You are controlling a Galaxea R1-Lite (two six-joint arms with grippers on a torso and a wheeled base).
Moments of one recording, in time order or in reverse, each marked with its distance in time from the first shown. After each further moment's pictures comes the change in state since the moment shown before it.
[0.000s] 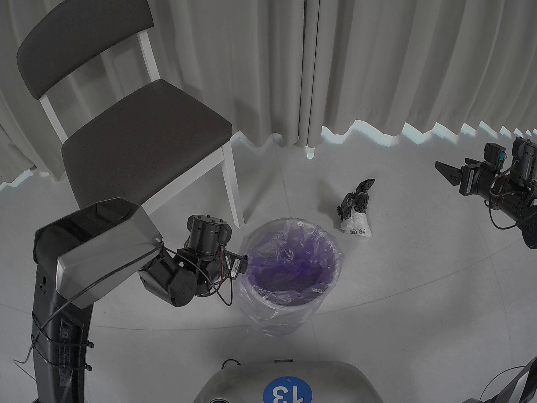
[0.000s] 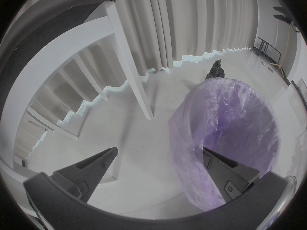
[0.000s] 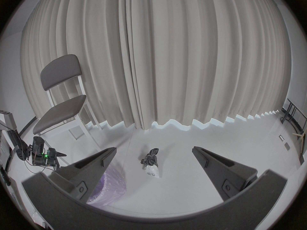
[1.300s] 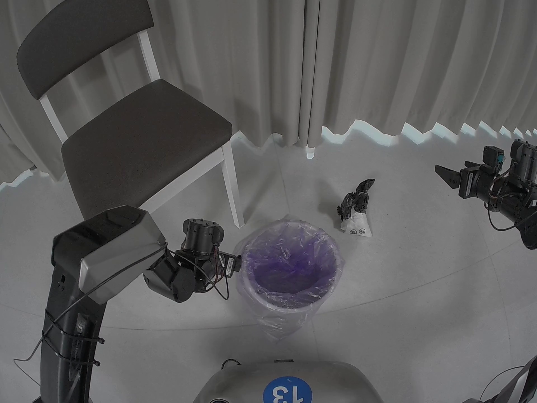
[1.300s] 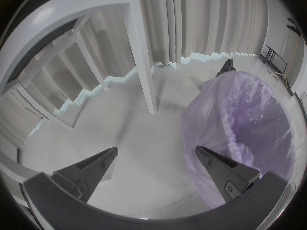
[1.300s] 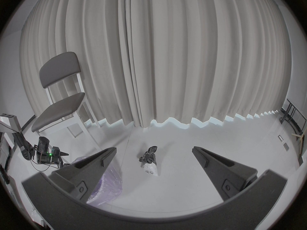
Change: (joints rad) left arm 0.059 0.133 -0.118 -0.002 -0.065 -0.070; right arm -0.010 0.018 0.001 0.000 0.000 -0.019
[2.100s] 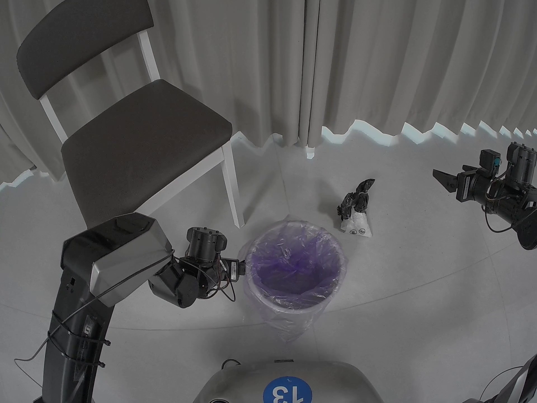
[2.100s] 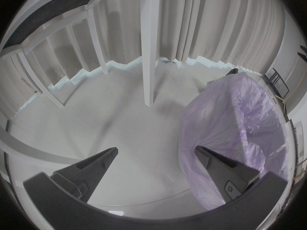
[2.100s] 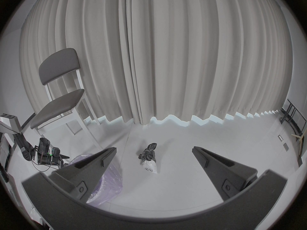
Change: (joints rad) left arm -0.004 0.043 -0.002 -0.011 -0.053 -0.205; right arm 0.000 0.027 -0.003 -0.001 0.000 -0.006
